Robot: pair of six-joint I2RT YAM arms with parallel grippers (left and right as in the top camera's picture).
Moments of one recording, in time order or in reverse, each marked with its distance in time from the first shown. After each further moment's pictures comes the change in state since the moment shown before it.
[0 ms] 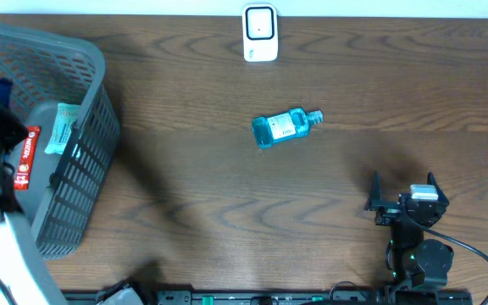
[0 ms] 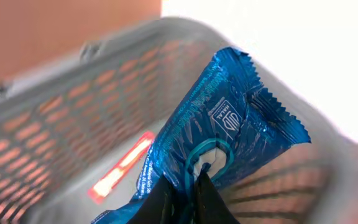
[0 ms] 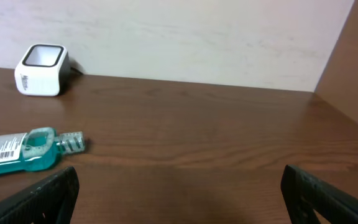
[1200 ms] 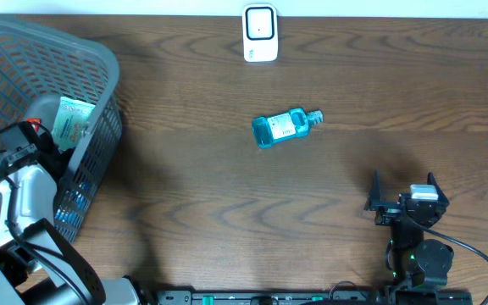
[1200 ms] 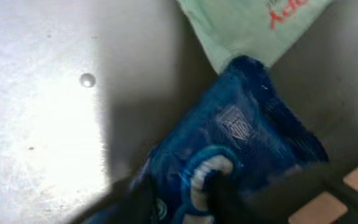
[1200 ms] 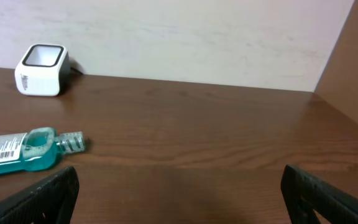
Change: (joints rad) left arm -0.008 0.450 -0.520 0.269 0.005 -0.006; right arm 0.000 0.000 0.000 0.000 0.000 0.000
